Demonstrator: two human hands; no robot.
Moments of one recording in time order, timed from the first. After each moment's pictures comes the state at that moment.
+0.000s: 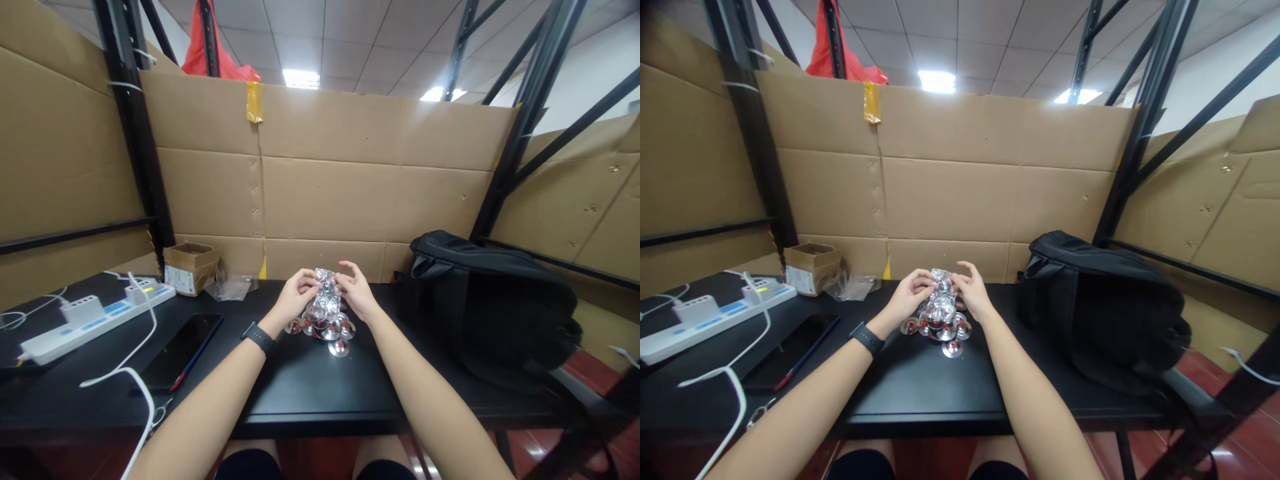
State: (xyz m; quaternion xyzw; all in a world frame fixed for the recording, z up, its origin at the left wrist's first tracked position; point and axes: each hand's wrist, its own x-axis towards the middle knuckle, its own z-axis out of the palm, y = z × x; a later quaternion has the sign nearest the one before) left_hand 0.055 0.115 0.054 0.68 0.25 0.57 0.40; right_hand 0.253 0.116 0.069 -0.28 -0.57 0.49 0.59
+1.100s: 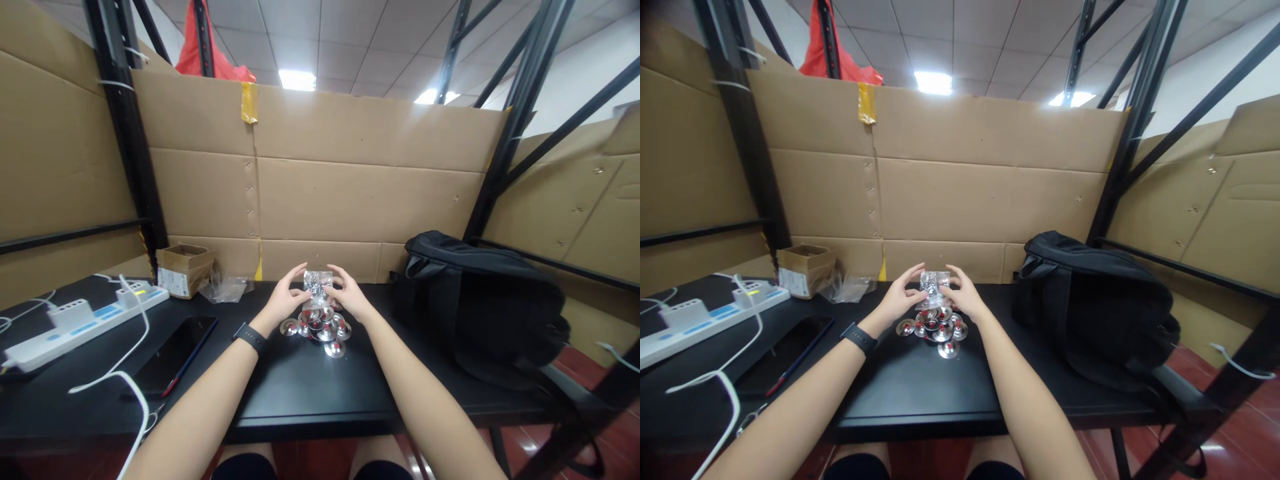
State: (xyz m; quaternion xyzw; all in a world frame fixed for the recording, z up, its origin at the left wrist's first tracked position) left_hand 0.043 0.117 0.053 0.67 0.29 0.55 0.40; right_hand 0.257 0.116 0.063 -0.33 -0.67 0.44 0.51
